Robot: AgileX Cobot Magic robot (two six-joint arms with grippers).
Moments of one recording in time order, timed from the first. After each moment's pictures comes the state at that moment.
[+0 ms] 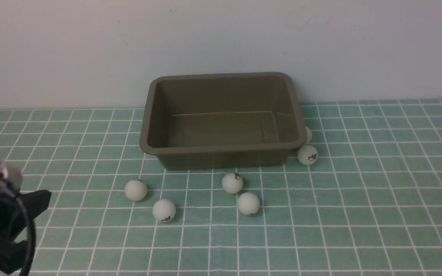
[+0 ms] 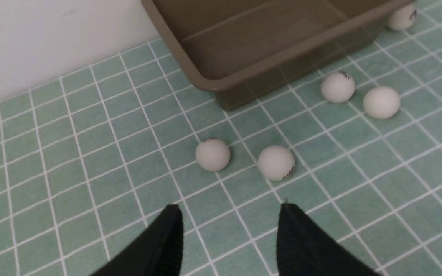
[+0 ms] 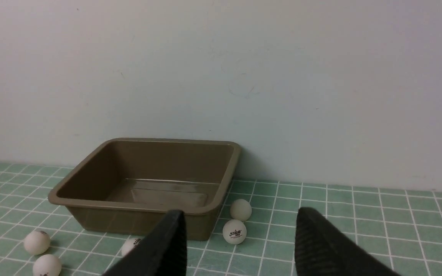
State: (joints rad) right arm 0.03 0.10 -0.63 0.41 0.89 -0.20; left arm 0.04 0.64 -0.64 -0.51 0.73 0.68
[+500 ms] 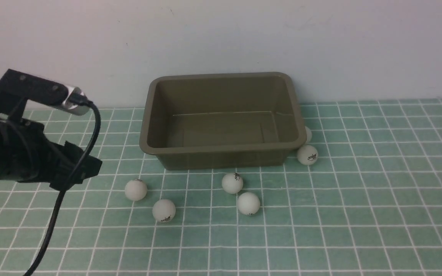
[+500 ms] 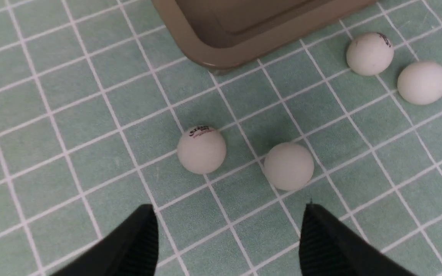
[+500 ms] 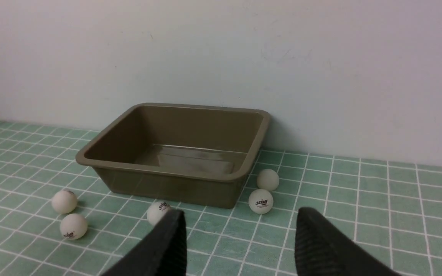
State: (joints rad) right arm 0.03 0.13 -0.61 0.44 0.93 -0.29; left arm 0.04 1.27 -0.88 -0.61 0.70 0.79
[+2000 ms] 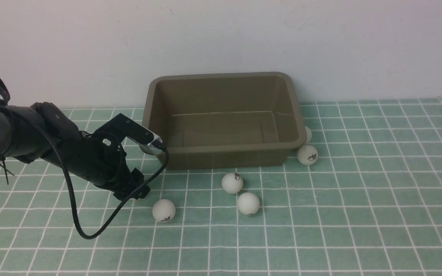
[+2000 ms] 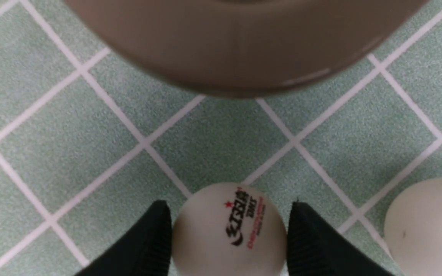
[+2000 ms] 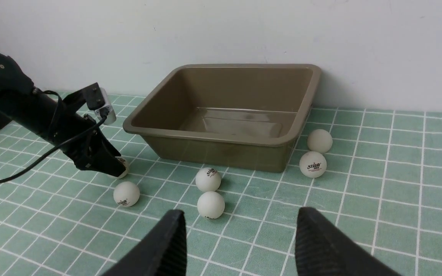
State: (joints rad) right arm 0.03 0.22 -0.61 0.58 0.93 -0.34; left arm -0.07 1.91 -1.09 -0.66 0.52 1.11
